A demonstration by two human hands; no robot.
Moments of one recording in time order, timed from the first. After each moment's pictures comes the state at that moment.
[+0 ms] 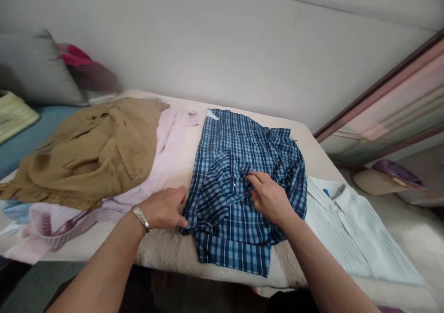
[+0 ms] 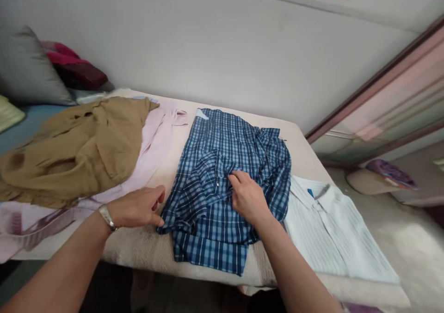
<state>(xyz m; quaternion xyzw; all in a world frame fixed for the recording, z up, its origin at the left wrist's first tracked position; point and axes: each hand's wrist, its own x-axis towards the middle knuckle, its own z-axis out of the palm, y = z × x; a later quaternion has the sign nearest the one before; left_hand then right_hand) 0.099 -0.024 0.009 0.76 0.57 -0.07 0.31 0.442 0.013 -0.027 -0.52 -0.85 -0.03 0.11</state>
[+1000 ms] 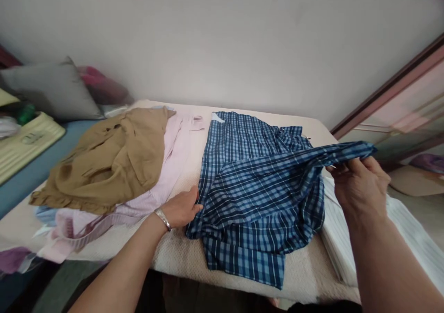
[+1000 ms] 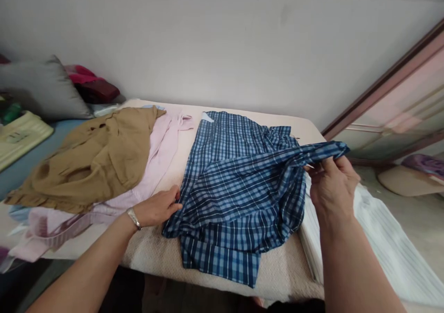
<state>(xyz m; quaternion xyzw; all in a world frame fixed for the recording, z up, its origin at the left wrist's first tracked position) 0.119 -0.017 -0.008 0.76 0.58 -0.04 0.30 0.535 0.067 0.017 -0.49 -0.39 0.24 0.74</state>
